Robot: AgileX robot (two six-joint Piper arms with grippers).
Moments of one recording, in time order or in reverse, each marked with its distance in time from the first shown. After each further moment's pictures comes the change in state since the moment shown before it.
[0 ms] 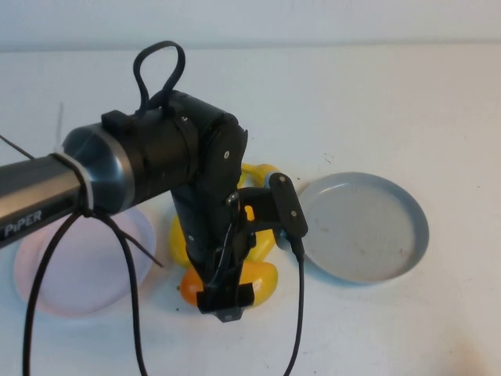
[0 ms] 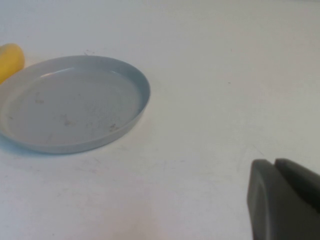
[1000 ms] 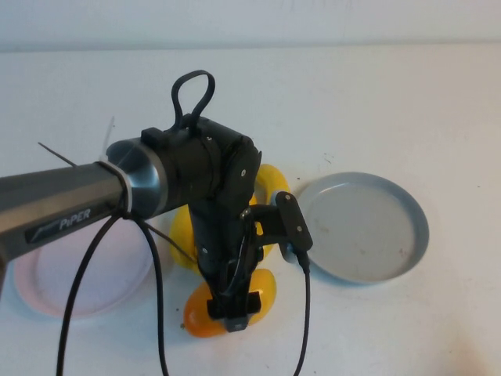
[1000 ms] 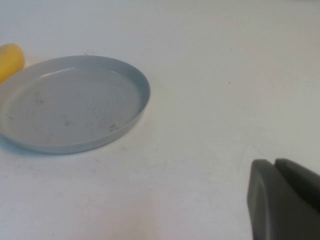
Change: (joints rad) right arm 0.000 0.000 0.000 0.000 0.000 0.000; left arm 0.000 0.105 -0.002 -0.009 -0.053 0.001
